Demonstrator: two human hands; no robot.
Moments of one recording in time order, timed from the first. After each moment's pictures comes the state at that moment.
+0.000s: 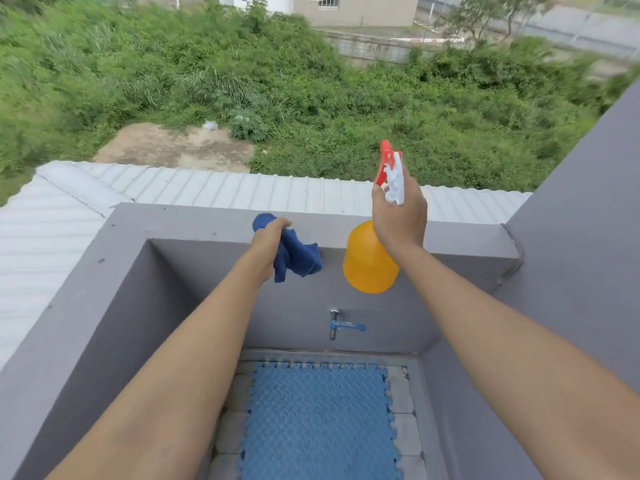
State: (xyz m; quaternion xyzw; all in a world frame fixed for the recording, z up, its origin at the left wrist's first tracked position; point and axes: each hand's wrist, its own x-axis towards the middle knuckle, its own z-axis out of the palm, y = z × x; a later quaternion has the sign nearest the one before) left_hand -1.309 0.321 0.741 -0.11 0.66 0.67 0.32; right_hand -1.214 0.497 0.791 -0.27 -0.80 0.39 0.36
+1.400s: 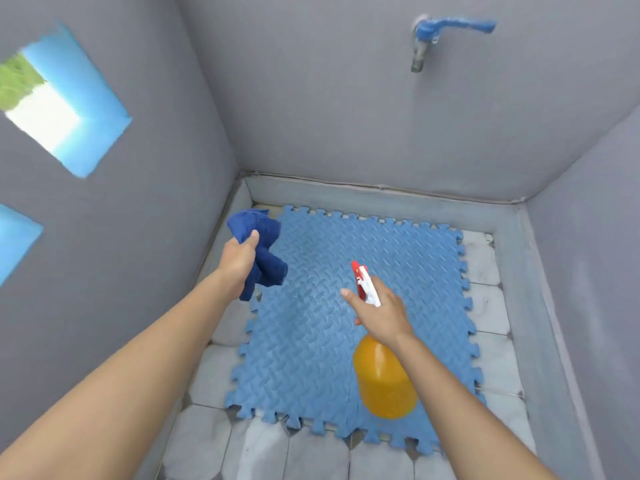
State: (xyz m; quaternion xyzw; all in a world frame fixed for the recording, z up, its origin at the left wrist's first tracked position) left_hand -1.089 0.120 0.156 -0.20 0.76 0.58 0.21; right_hand -0.935 0.314 0.132 -0.29 -0.82 0.49 -0.07
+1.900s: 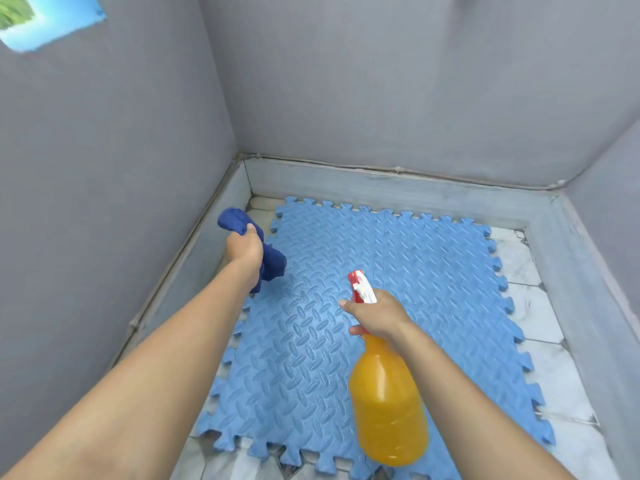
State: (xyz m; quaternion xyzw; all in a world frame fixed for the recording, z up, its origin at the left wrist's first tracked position) left_hand -1.108 0.127 0.024 -0.29 0.73 0.61 0.09; right_hand -0.951 0.294 0.006 -0.32 -0.77 0.52 -0.15
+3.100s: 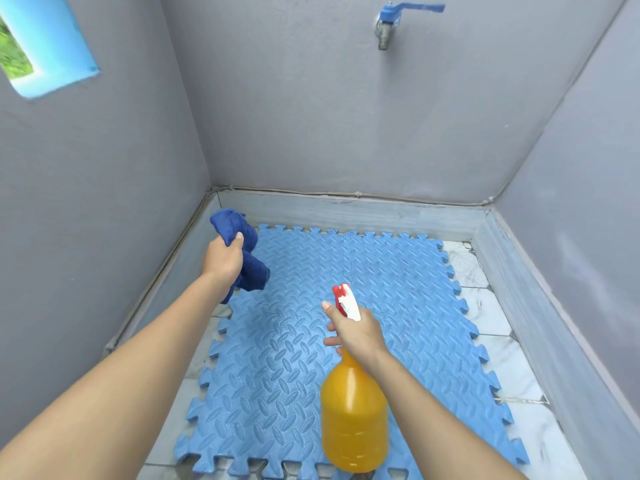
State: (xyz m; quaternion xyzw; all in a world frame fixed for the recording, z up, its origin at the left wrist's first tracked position) left_hand -1.068 0.120 0.070 -0.08 0.81 0.57 0.09; right_hand -0.905 0.278 0.010 -0.34 -0.72 0.61 0.01
